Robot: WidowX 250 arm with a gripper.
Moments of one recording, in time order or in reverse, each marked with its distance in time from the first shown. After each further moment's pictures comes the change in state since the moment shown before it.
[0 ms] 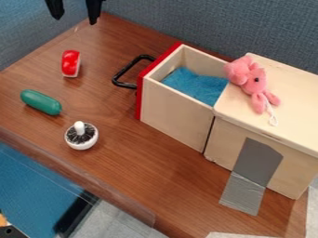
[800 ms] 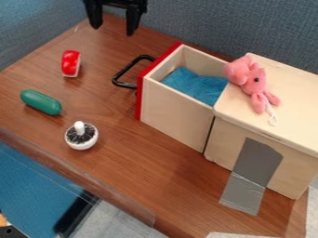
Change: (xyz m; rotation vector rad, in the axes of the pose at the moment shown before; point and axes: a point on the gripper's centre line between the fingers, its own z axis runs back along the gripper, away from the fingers) arm -0.010 -0.080 0.002 -0.032 0.100 -0.160
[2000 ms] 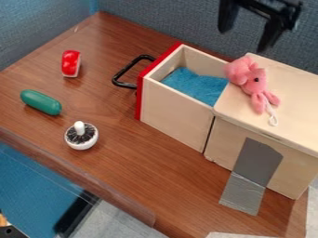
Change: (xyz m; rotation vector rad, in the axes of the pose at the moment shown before) arm -0.030 -0.187 0.033 0.017 0.006 -0.439
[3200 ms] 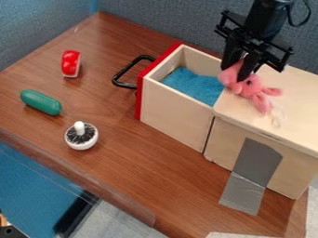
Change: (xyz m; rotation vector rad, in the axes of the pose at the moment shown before) arm -0.025 -0.005 -0.040 0.056 0.151 -0.052
